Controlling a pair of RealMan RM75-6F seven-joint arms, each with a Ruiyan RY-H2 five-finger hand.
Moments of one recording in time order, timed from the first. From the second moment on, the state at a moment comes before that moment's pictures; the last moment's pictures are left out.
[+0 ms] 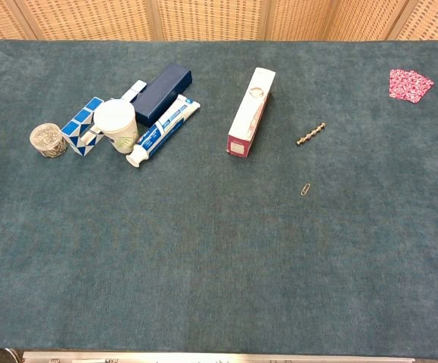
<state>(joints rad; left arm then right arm) -0.10 -1.18 -0.05 -1.60 1.47 1.47 0.14 0.11 -1.08 0.07 -1.67 -1.47 1.42 -0.16</state>
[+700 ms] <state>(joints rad) -0.10 -1.18 -0.04 -1.58 1.49 1.48 0.11 0.26 -1.06 0.10 -1.71 -1.54 1.27 -0.21</state>
